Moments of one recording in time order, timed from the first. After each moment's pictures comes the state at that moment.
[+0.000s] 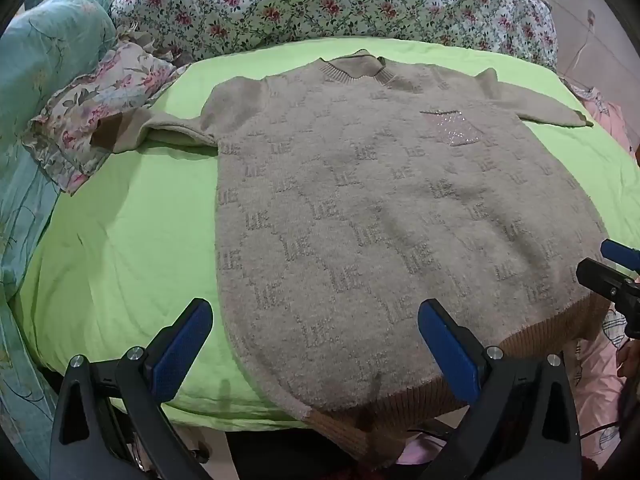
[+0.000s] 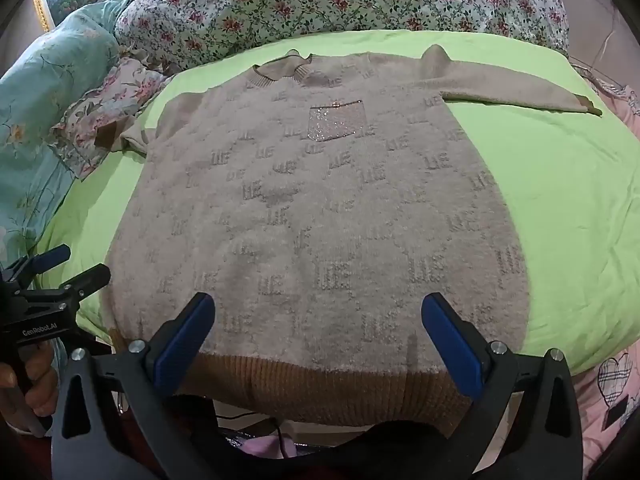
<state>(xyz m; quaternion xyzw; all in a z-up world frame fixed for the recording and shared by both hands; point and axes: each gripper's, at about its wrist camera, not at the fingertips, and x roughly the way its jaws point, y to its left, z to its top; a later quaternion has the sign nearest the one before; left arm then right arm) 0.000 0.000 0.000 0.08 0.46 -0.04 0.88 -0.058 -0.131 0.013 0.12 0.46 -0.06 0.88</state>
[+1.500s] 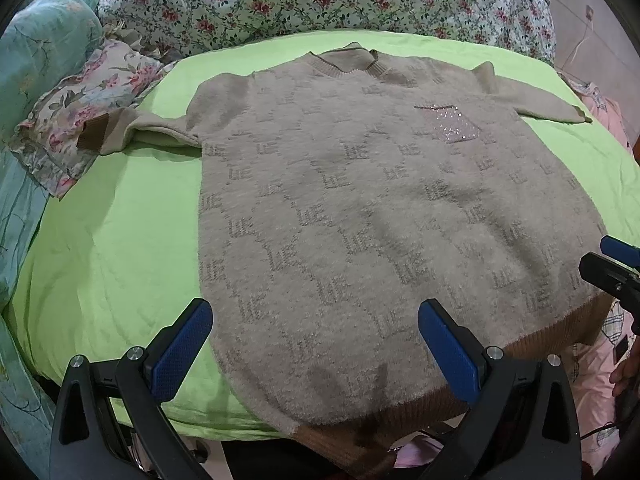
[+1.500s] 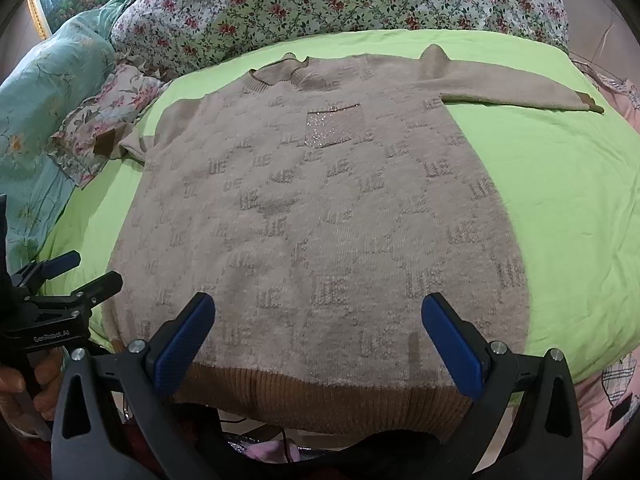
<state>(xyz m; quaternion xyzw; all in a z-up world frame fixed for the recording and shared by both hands) 0.016 -0.006 -0.002 0.05 0.45 -0.07 0.89 -0.048 -0.138 0.013 0.13 0.48 -0.07 0.87</state>
